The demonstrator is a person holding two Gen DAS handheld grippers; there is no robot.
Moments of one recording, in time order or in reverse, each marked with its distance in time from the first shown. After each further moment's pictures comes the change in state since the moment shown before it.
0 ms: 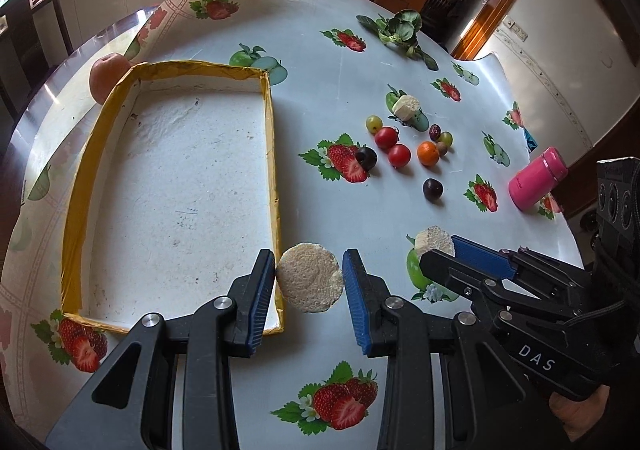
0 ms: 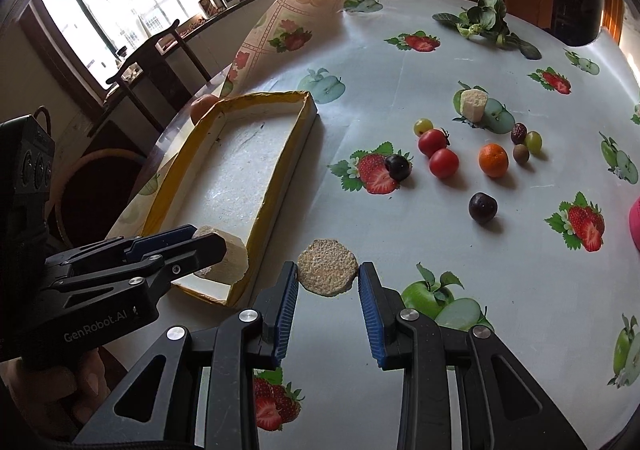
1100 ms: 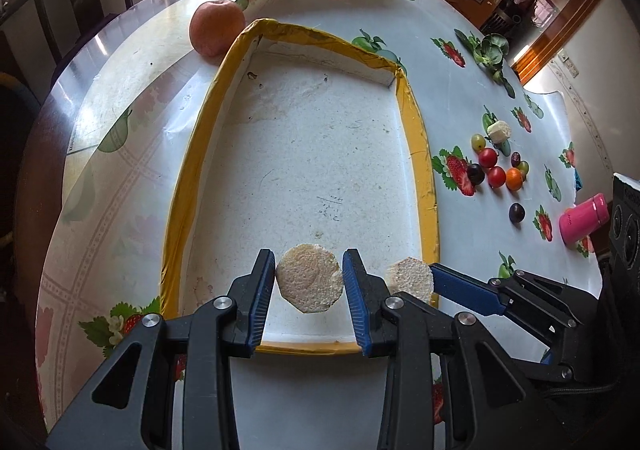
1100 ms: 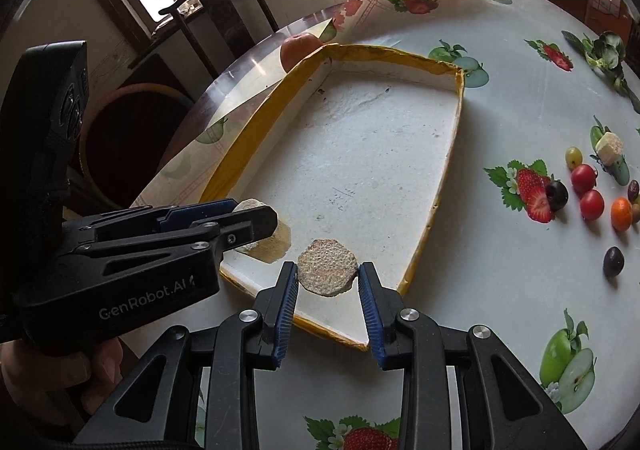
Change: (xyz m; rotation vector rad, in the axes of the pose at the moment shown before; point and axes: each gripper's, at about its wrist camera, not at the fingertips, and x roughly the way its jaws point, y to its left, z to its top) left arm 0.015 0.116 -0.004 -0.167 0.037 0.089; right arm 0.091 0.124 0.012 -0.220 0.133 0.087
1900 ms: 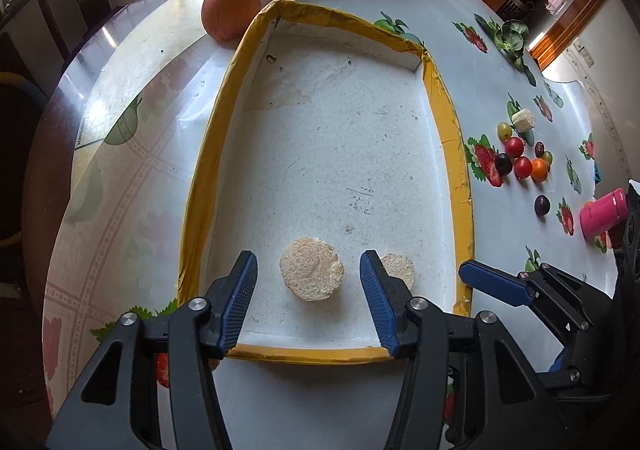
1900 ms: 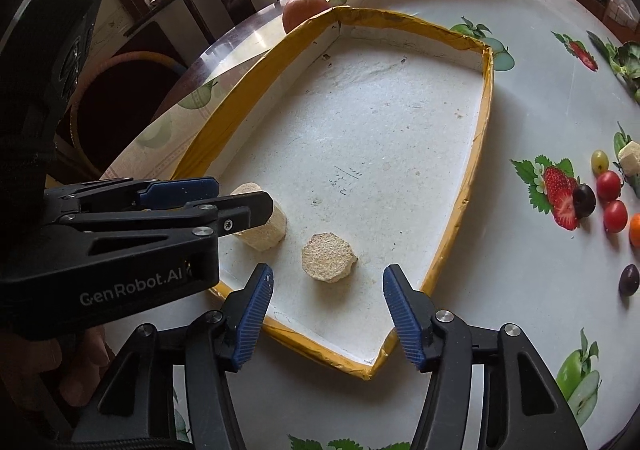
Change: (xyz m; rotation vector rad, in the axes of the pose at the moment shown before) left arm 0.009 0.008 0.002 0.010 0.039 0.057; right arm 0.018 -0.005 -0.005 -0.034 0.054 -0.023
